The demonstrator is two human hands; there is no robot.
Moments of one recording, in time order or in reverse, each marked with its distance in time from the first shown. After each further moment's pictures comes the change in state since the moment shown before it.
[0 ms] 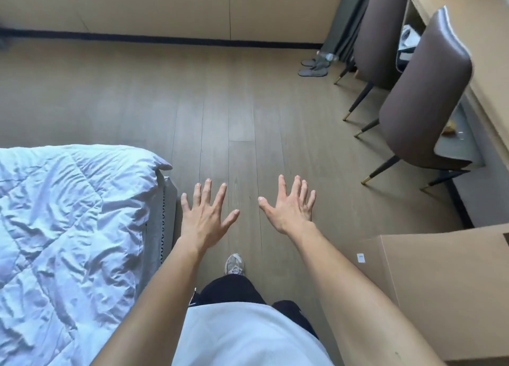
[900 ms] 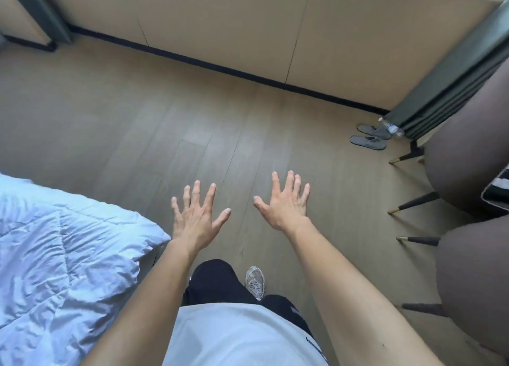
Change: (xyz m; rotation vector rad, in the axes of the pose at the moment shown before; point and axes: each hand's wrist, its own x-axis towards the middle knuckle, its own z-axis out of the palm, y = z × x) left_hand 0.422 -0.061 -0.122 -0.156 0.010 -0.386; right_hand 0.458 -0.168 -0.187 -0.166 -0.035 -0.345
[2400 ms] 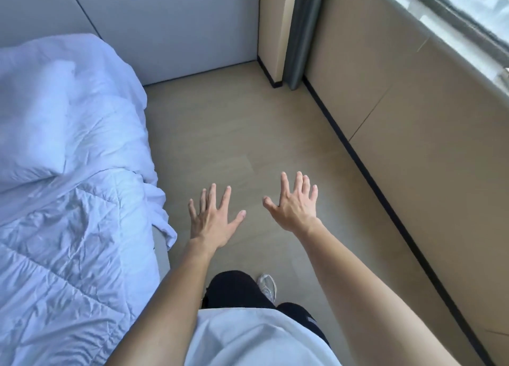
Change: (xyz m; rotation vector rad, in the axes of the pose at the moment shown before) left_hand 0.508 -0.486 -0.239 -0.284 0.155 -0.884; right_hand 0.572 -0.726 -0.139 -0.377 -0.055 -0.896
